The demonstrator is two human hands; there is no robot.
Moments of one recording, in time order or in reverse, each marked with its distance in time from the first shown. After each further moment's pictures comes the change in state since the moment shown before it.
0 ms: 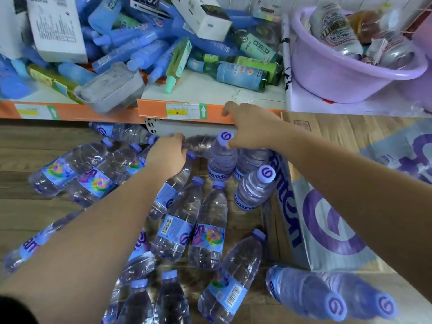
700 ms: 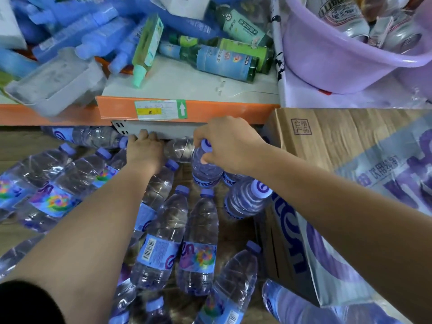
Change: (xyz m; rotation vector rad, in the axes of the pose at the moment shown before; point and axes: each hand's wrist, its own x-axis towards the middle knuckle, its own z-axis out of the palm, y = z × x) left_hand 0.063 -0.018 0.042 0.559 -0.119 0.064; right_hand 0.020 -0.003 0.031 -0.020 0.070 -0.139
